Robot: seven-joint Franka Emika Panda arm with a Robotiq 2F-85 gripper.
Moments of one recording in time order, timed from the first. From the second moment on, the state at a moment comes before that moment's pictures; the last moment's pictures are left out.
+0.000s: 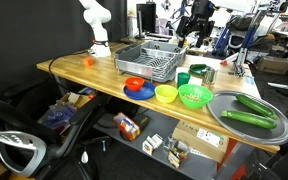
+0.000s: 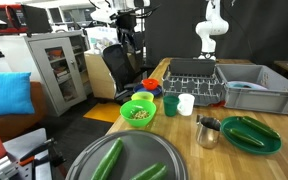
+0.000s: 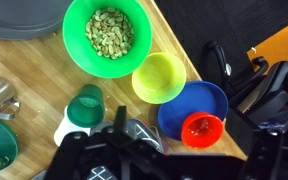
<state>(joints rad) 0.10 0.08 0.09 -2.15 0.09 2.37 0.14</state>
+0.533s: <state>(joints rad) 0.13 0.36 0.10 -1.89 0.09 2.34 0.11</state>
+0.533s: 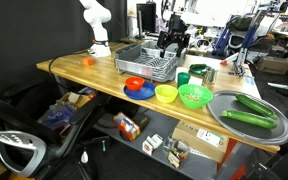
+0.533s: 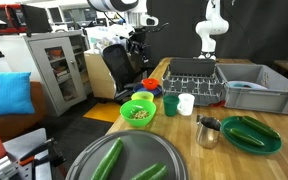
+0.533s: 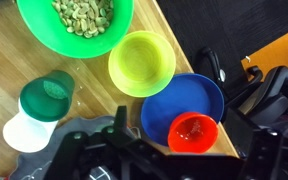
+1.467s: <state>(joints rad) 0.14 0.41 0.10 -1.80 0.08 2.30 0.20</state>
